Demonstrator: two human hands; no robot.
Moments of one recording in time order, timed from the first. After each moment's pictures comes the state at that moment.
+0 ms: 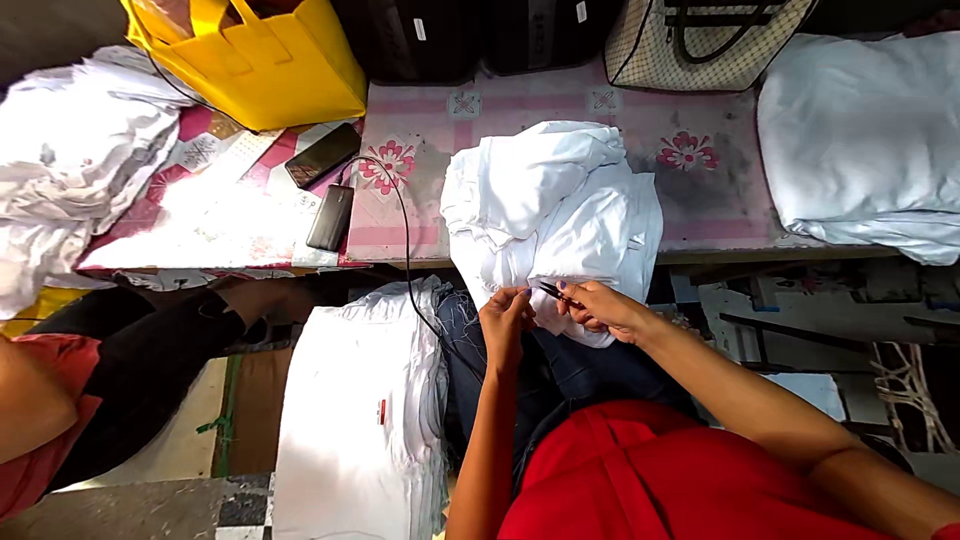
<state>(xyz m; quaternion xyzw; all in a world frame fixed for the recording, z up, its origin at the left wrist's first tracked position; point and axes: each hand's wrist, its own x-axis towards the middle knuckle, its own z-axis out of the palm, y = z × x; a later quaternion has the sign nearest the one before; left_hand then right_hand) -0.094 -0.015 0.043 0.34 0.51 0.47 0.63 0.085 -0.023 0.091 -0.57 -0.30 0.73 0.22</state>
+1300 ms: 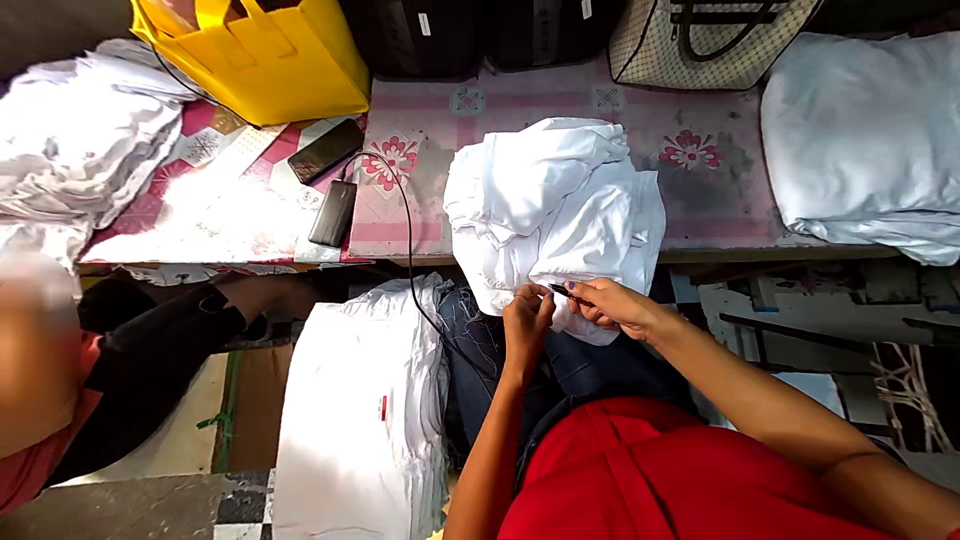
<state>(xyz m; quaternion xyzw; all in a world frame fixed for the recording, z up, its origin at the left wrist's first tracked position) -0.080 -0.026 0.032 0.56 0.48 0.43 0.52 0.093 -0.026 0.097 -0.58 -0.34 0.71 0.20</state>
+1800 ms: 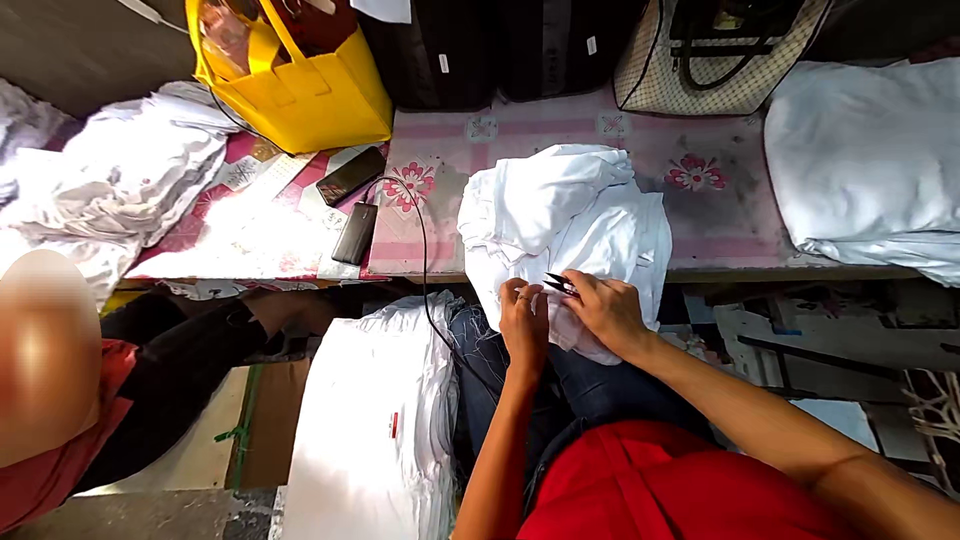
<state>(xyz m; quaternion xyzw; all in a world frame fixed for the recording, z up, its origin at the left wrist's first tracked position) -0.081 -0.002 0.044 0.69 0.57 0.40 0.23 0.069 -0.021 0.069 -0.62 -0.74 -0.01 0.26</state>
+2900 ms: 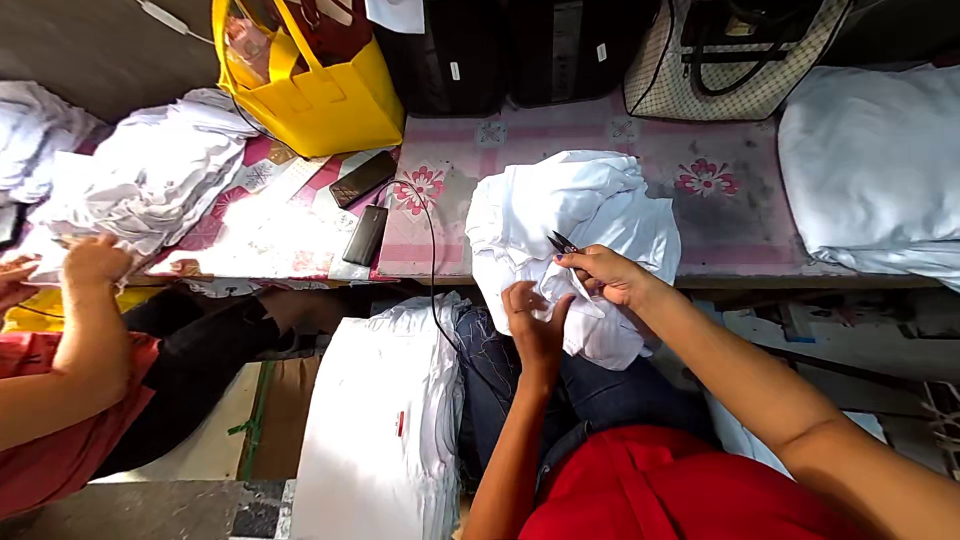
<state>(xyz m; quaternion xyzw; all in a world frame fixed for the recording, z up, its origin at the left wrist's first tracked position) -0.072 -0.007 0.062 0.62 0.52 0.52 0.27 0.082 0.053 0.107 -0.57 -0.30 0.69 0.32</state>
